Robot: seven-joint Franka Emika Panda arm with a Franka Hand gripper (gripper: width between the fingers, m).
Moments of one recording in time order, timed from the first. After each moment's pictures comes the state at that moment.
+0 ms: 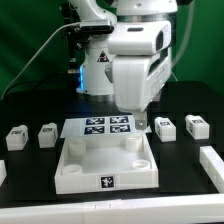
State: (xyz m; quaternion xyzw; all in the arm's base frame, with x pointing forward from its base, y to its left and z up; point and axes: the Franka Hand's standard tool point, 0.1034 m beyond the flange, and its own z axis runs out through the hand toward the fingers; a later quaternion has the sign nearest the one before) arm 0.508 0.050 0.088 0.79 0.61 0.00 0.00
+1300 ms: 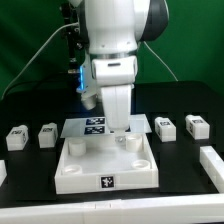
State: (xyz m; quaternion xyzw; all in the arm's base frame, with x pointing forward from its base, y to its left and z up) arm 0.427 0.002 0.017 0.73 0.68 0.02 0.00
